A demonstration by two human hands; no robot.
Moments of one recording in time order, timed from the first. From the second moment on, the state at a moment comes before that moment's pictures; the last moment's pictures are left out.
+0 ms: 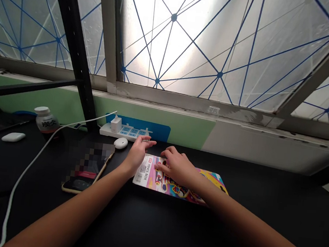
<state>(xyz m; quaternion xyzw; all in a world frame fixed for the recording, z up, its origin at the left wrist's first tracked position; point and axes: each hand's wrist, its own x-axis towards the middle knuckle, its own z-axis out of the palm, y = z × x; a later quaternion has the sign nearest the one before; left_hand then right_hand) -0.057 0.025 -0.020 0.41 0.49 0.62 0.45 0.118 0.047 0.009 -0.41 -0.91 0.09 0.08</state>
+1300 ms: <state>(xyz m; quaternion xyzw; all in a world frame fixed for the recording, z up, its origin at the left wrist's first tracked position) -0.065 0.026 -0.034 0.61 0.58 0.46 0.29 0.273 0.046 -0.014 -0.50 -0.82 0.20 0.20</state>
